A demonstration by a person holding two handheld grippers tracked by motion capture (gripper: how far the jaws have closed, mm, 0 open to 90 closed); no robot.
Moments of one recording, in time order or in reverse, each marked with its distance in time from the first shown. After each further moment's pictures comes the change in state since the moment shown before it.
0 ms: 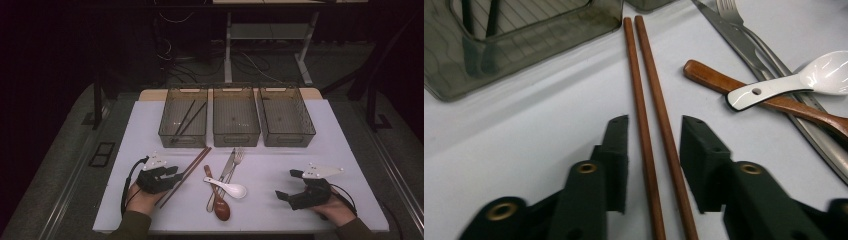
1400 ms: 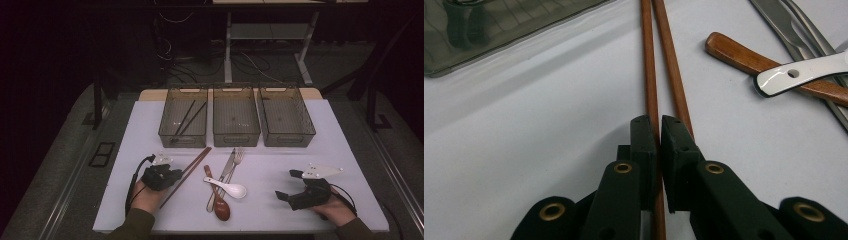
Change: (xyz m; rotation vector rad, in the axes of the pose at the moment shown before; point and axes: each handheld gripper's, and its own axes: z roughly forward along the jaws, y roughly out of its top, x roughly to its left) left arm 0.000 0.006 0.016 0.122 0.039 -0.005; right arm 0.000 0.000 0.000 0.005 0.001 -0.007
